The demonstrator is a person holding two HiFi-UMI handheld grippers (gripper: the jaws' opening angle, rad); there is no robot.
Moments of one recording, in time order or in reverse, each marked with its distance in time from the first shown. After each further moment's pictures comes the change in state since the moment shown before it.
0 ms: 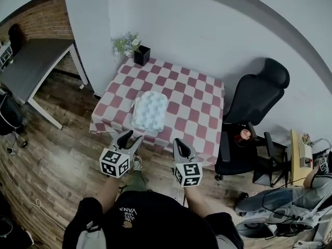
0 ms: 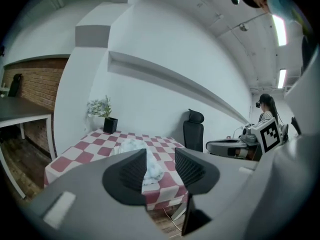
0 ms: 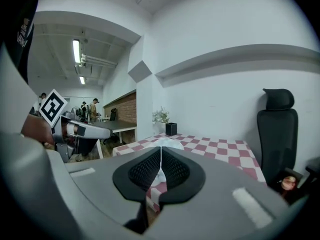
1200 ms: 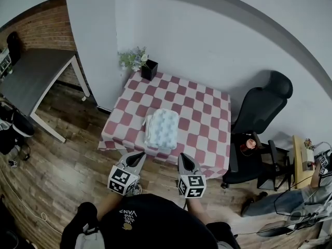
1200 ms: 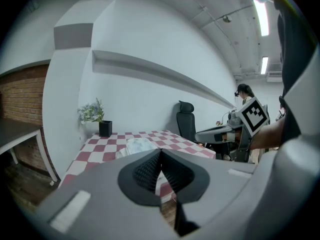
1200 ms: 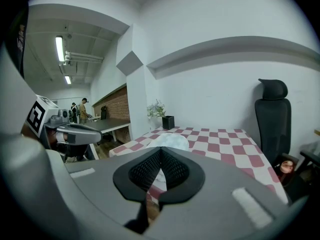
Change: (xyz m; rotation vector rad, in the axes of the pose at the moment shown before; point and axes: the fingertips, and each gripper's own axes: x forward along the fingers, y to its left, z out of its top) left arm -0.014 0.039 -0.003 0.180 0.081 -0.118; right arm 0.043 0.033 0.000 0.098 0.087 -0.096
